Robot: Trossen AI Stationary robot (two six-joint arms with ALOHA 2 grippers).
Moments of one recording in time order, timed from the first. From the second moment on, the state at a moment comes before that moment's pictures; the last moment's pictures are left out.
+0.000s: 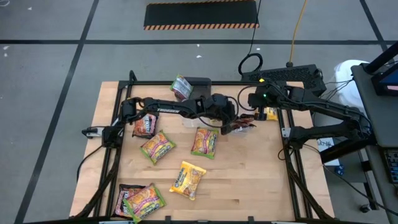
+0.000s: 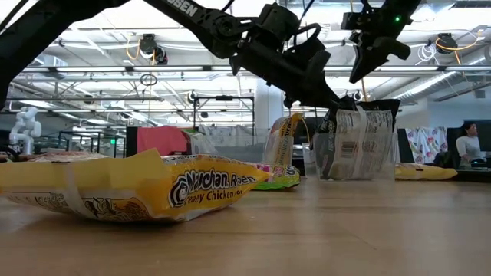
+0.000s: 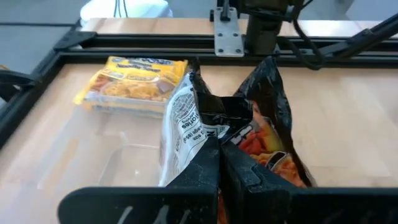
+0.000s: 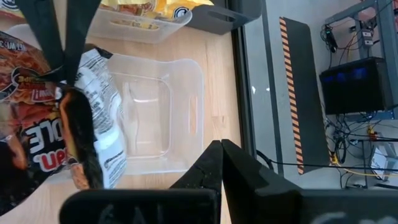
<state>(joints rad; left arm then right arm) 0.18 2.19 1.69 0.02 0.16 0.10 -0.38 1.03 1.01 -0.89 0.31 -0.52</state>
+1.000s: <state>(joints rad) 0.15 2.19 1.69 0.01 0.16 0.08 -0.38 1.03 1.01 -0.89 0.31 -0.52</state>
